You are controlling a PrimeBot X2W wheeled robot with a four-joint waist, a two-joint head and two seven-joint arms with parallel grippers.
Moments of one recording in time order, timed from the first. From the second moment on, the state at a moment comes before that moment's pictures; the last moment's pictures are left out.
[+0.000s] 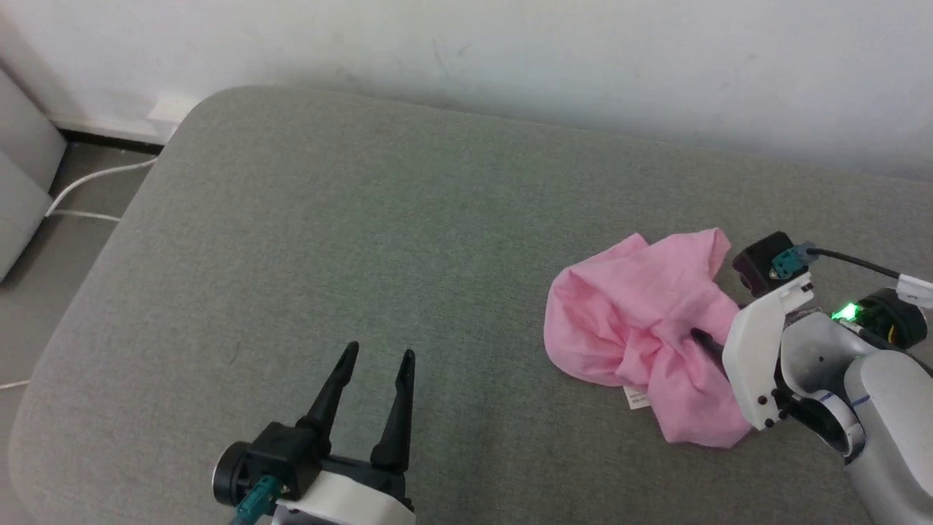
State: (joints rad) left arm 0.04 0.06 -0.22 0.03 -0.20 -0.07 -0.26; right arm -0.38 -0.42 0.35 0.18 0.37 0.13 0.67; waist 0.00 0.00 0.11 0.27
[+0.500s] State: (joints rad) left arm 0.04 0.05 -0.23 0.05 -0.21 -0.06 -0.26; right arm -0.40 -0.36 0.46 0.17 0.48 0.13 0.53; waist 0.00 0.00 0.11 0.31
